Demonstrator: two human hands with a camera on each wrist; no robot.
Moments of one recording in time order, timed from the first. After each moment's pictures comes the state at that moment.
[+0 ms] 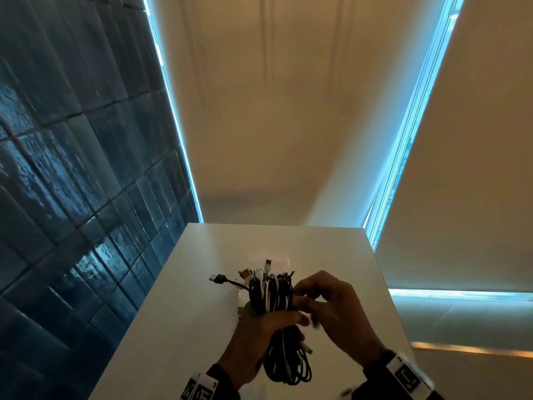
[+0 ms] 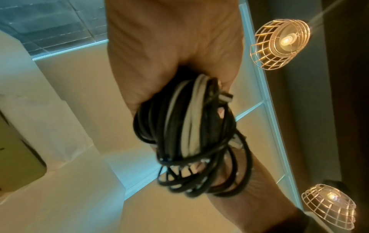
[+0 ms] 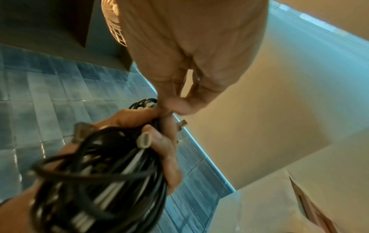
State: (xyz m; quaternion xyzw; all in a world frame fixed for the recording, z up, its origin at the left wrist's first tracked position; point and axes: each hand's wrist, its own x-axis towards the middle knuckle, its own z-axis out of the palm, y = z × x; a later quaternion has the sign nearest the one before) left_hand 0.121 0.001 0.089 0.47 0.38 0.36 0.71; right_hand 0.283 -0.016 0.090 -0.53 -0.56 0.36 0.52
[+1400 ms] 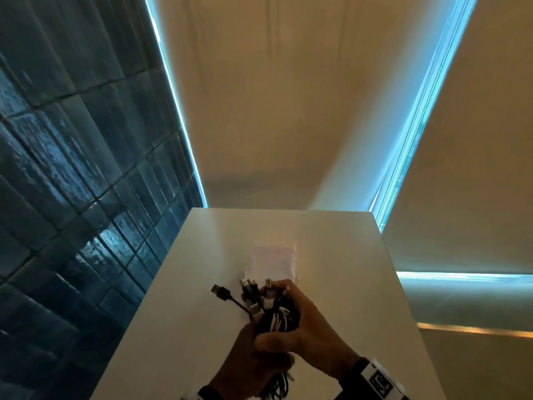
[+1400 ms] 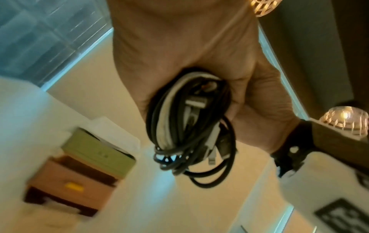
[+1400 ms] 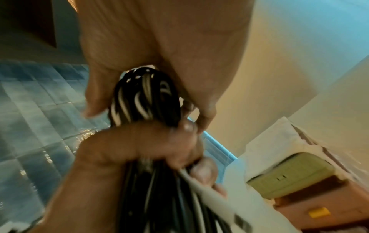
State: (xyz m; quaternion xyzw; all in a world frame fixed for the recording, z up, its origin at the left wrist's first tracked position) left_hand 0.081 -0.010 0.025 0.61 0.36 0.31 0.63; right_hand 0.232 -0.025 0.071 -0.40 -0.53 0.60 0.45
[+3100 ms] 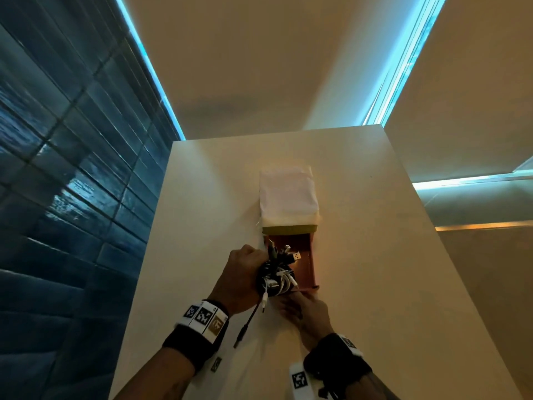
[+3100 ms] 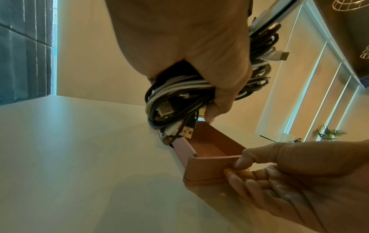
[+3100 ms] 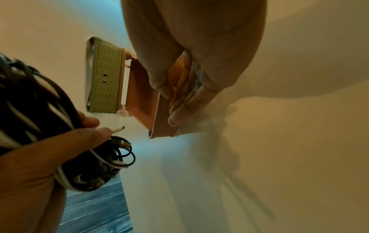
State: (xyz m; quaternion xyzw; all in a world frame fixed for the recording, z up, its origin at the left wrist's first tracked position) left_hand -0.003 0.079 -0.083 0.90 0.32 0.19 0.22; right_hand 0.127 -0.030 -0.151 -0.58 0.07 0.59 0.56
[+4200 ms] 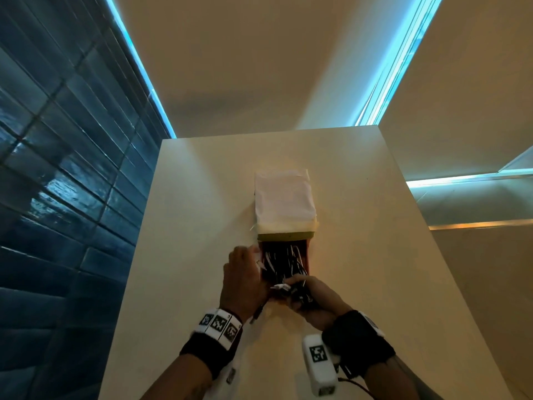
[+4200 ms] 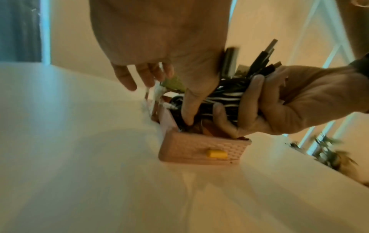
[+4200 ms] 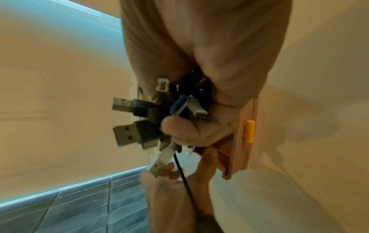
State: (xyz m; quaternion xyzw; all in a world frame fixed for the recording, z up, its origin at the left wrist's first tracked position) left_hand 0.014 0.085 -0.136 0.82 0.50 0.13 0.23; right_hand 0.173 0.011 -0.113 -0.51 0.04 0.74 0.44
